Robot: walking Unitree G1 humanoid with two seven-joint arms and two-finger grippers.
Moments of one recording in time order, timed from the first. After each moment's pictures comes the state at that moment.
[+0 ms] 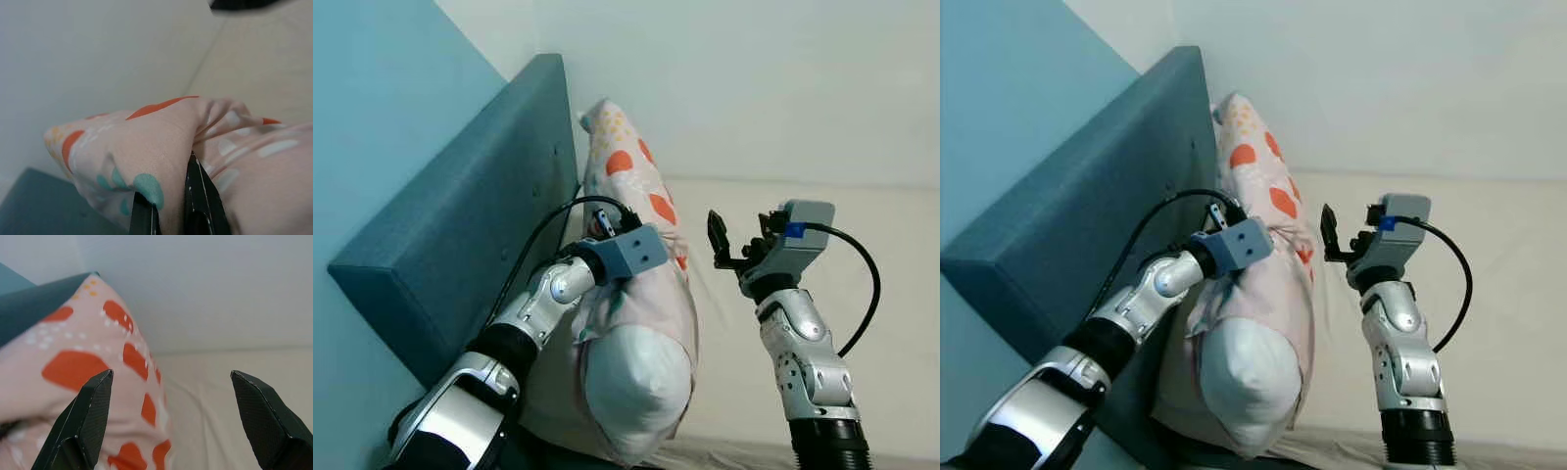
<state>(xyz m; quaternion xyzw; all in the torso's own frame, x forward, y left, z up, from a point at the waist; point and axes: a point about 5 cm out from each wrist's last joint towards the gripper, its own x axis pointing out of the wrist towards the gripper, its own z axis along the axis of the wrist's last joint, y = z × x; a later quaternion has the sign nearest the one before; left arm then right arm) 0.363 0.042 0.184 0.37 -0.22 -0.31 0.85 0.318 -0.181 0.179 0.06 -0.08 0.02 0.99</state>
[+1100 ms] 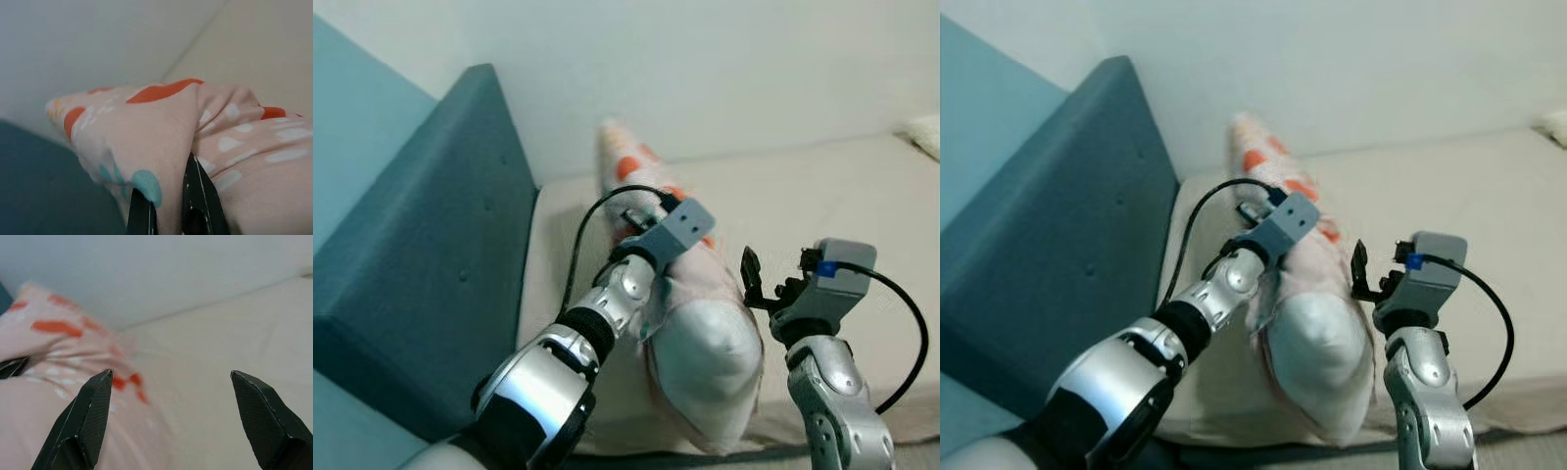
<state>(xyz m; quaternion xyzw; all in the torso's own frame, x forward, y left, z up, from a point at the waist) 0.382 0.009 0.169 0.30 -0.08 -0.12 0.94 0.266 -0.192 0.175 0.05 -0.05 -0.05 1.00</state>
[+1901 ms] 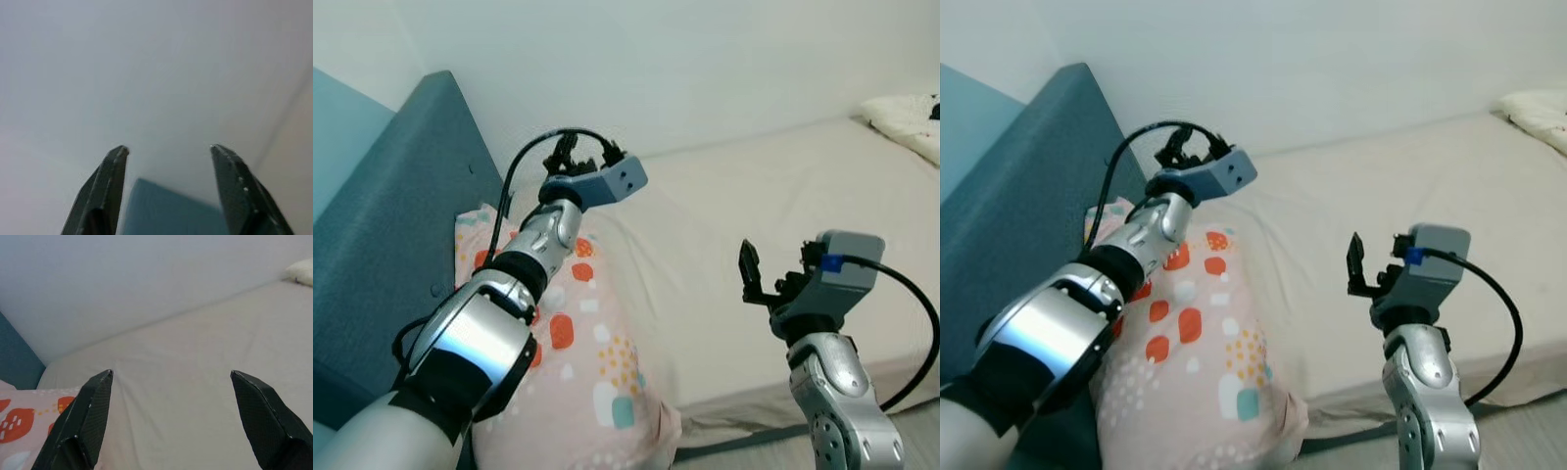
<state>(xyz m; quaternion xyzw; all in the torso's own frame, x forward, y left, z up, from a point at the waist) 0.415 0.088 0.264 0.44 -0.24 0.01 0.87 0.269 -0.182 0.187 0.05 -0.05 -0.03 1.00</state>
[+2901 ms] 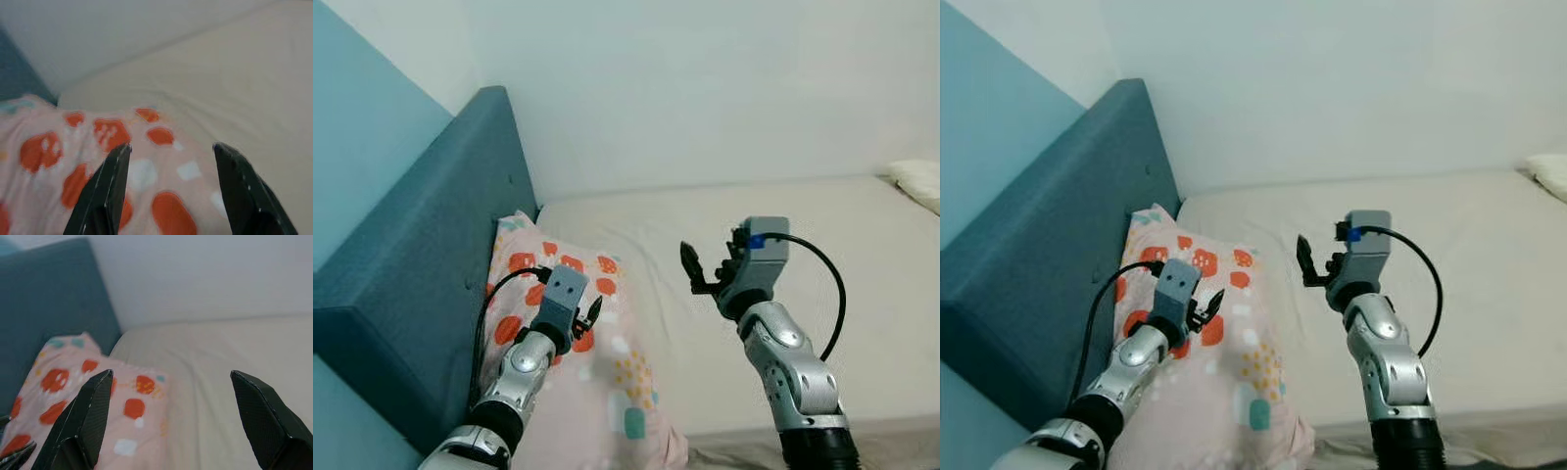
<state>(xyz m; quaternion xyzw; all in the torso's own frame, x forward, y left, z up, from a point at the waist) 0.330 0.121 0.070 0.08 0.01 -0.16 0.98 0.320 -0.149 0.158 0.04 0.01 0.11 0.99</state>
